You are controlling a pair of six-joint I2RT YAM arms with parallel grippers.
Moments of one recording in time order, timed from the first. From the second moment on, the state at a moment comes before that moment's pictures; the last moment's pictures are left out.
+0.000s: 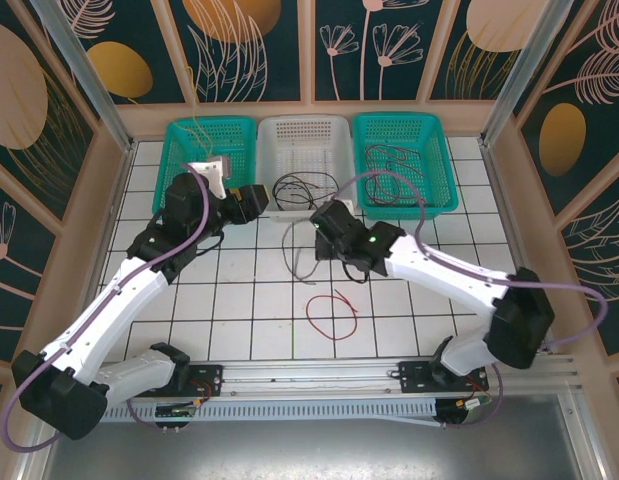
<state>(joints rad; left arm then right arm) -0.48 1.10 1.02 -0.29 0.14 -0.56 0.95 1.42 1.18 -0.63 0.33 0.66</state>
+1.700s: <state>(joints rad) -0.48 1.13 1.23 -0.25 0.27 -0.36 1.00 1.22 1.34 -0.61 0.40 0.40</state>
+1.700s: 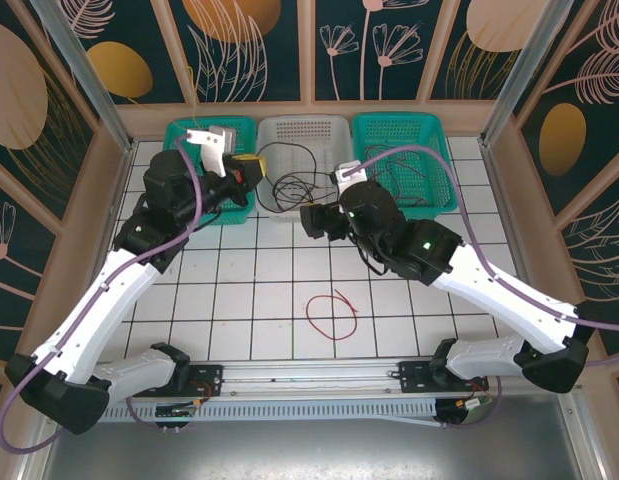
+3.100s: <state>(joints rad) -0.48 1.22 1.37 -0.54 0.26 -0.45 0.70 1.33 1.15 -0.22 0.00 0.51</state>
